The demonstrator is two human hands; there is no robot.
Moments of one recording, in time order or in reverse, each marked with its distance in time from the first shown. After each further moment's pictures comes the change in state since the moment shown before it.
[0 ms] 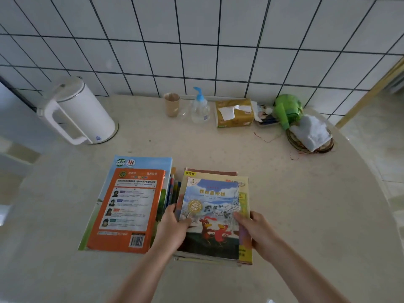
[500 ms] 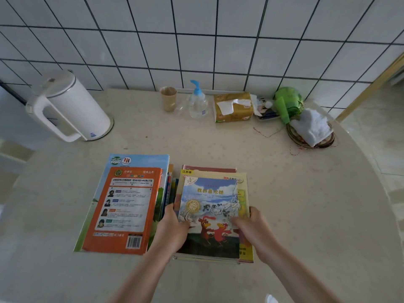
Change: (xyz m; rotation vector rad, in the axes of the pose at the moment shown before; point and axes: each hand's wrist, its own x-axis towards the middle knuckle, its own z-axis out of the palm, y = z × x) left_hand -0.001 0.000 0.004 0.164 0.002 0.024; right_hand -0.006 -0.001 0.010 -0.308 0.123 -0.064
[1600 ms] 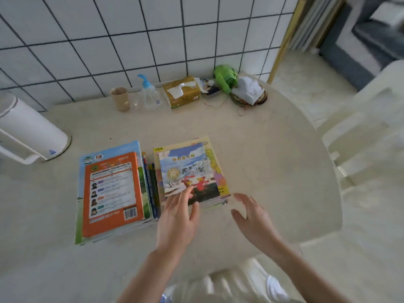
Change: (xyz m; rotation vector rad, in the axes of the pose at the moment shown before) left_hand -0.085 -0.046 0.012 0.369 0.143 0.827; right_hand -0.128 0.092 0.019 -0.382 0.393 -0.334
